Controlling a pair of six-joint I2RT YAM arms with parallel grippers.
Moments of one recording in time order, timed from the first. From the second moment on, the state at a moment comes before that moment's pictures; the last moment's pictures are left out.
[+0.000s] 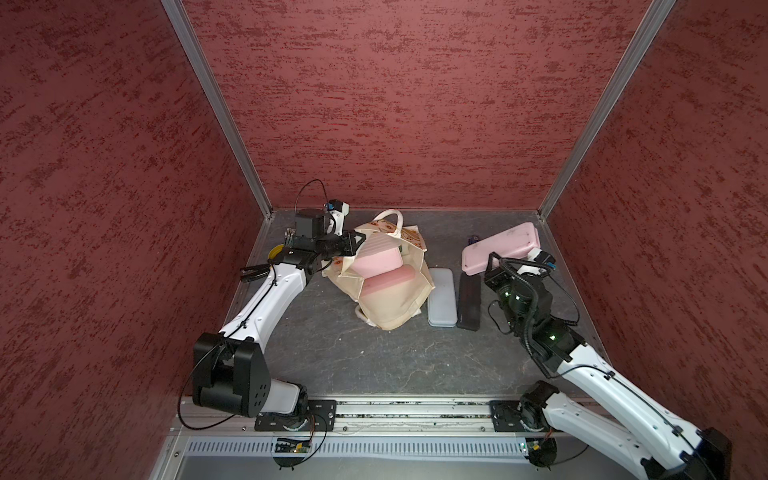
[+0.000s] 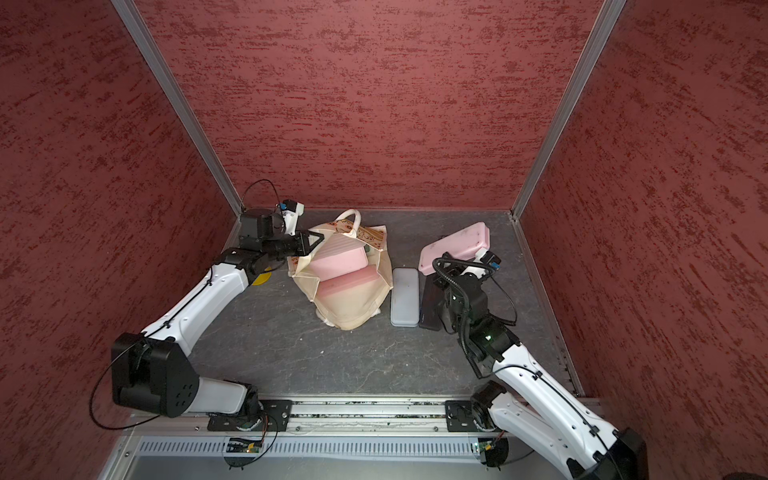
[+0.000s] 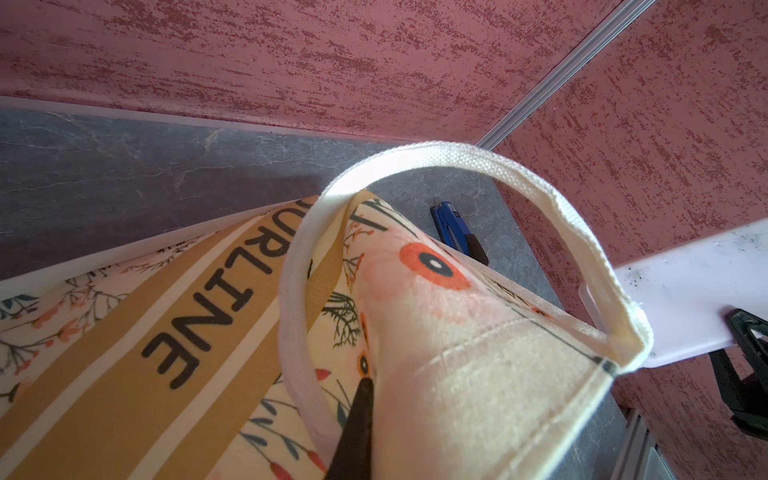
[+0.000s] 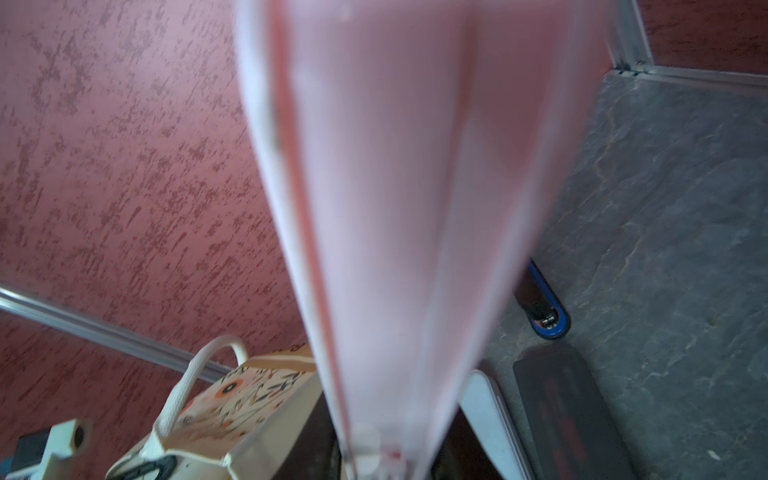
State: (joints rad) left arm -0.18 1.42 1.16 -0.27 0.52 -0.32; right arm 0.54 0.82 0.66 -0.02 0.53 0.92
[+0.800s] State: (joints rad) left arm -0.17 1.42 1.16 -0.27 0.52 -0.32; right arm -0.06 0.82 0.41 -0.01 0.08 1.02
